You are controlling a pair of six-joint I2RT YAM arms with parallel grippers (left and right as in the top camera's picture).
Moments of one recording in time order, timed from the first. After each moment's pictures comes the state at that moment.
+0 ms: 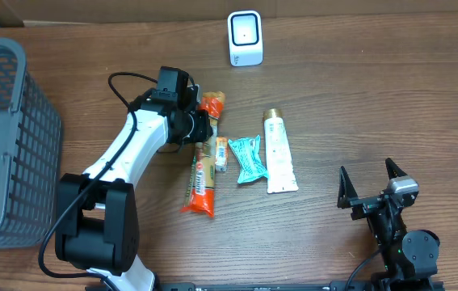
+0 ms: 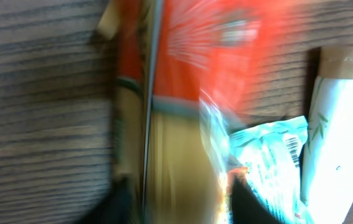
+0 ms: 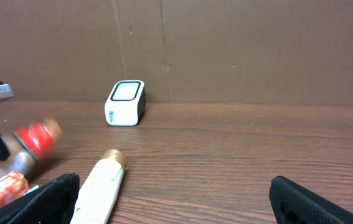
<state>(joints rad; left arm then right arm) -0.20 1.81 1.25 -0.68 0.25 -0.28 0.12 0.01 0.02 -0.03 -0.08 0.07</state>
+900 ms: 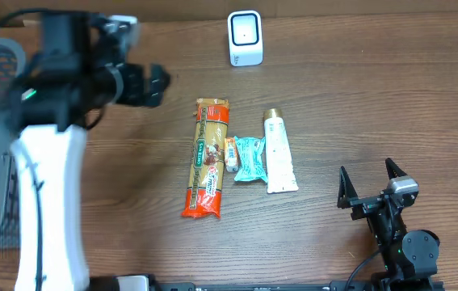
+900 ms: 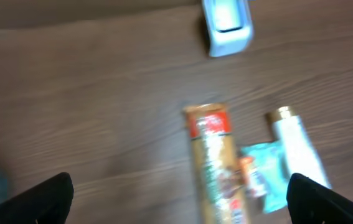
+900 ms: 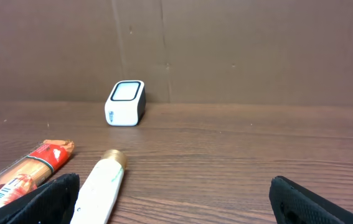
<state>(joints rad) 0.06 1.50 1.83 -1.20 0.23 0.16 0.12 0.01 0.02 -0.03 -0.08 0.07</state>
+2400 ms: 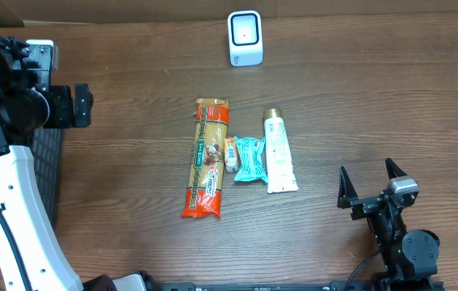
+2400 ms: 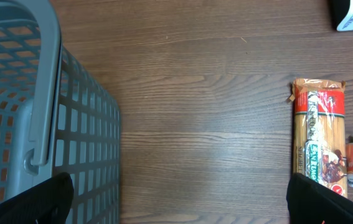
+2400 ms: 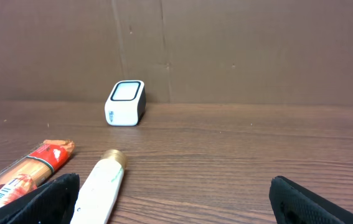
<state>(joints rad) 0.36 1.48 1.84 -1.28 0.11 0.31 0.12 0.01 0.02 -0.03 -0.08 0.07</state>
